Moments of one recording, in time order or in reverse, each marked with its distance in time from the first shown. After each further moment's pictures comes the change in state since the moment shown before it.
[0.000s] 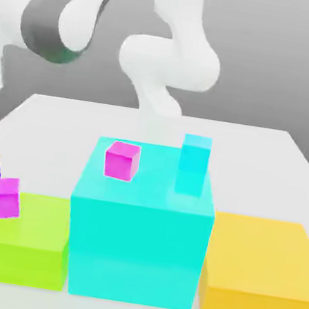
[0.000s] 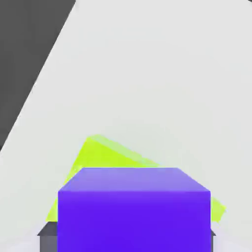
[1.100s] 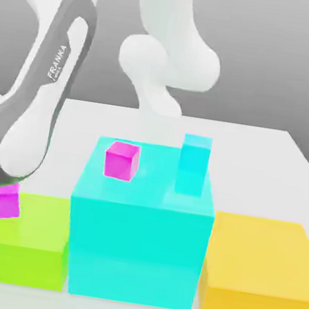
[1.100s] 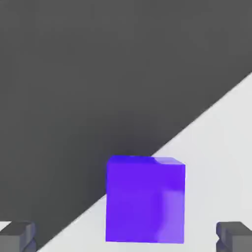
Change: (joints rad) arm 0.002 0.789 0.114 0.561 0.248 0.208 -0.499
